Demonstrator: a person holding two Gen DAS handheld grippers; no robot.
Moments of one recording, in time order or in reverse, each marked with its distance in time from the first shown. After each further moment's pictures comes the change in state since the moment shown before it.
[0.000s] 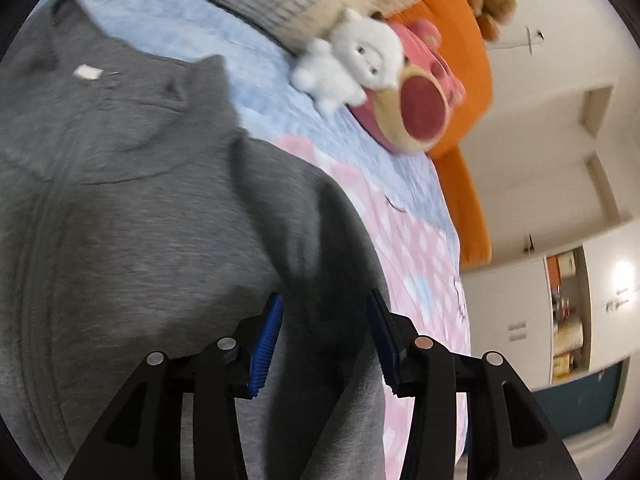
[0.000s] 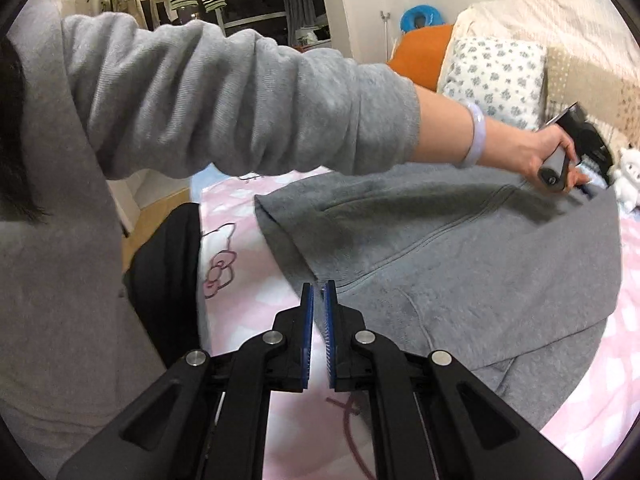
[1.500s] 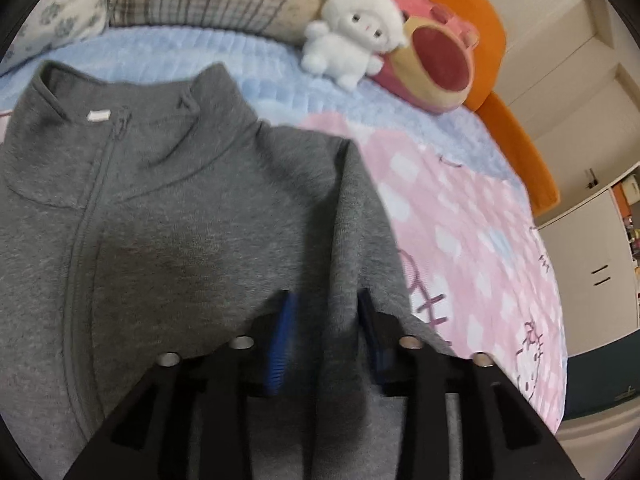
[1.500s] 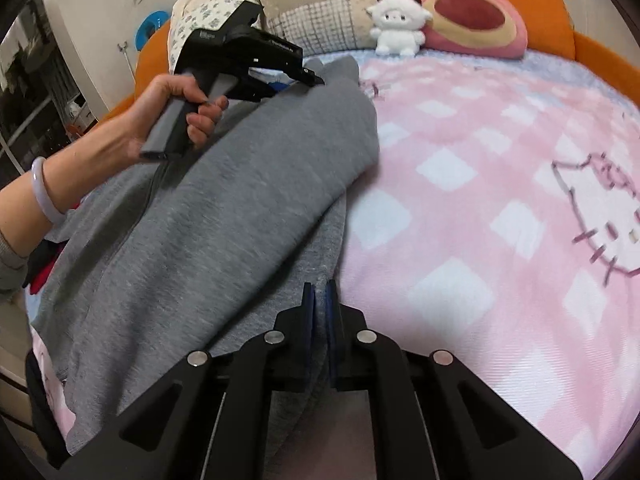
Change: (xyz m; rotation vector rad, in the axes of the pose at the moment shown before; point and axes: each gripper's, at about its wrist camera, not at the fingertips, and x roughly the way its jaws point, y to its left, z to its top) left arm 0.011 -0.017 -0.022 0.248 0.002 0.273; right arm -0.018 -0.233 -0.053 0.626 0.020 -0.520
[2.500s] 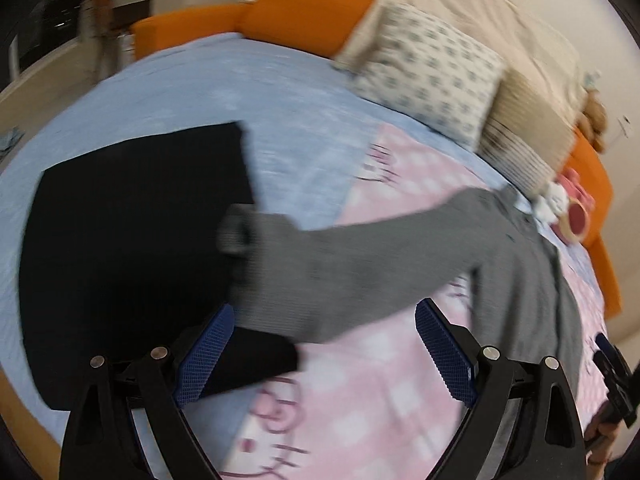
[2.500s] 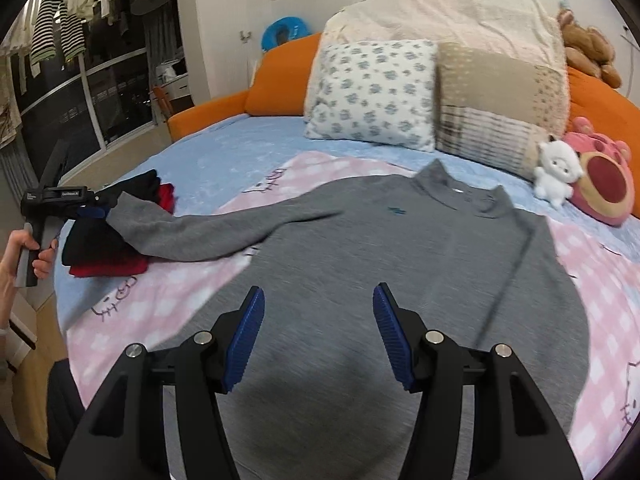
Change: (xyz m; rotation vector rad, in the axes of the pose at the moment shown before) left arm -0.479 0.342 -0.324 -0.401 -0.334 0.468; right arm 0.006 0.294 0.085 -0.348 -0.130 0.164
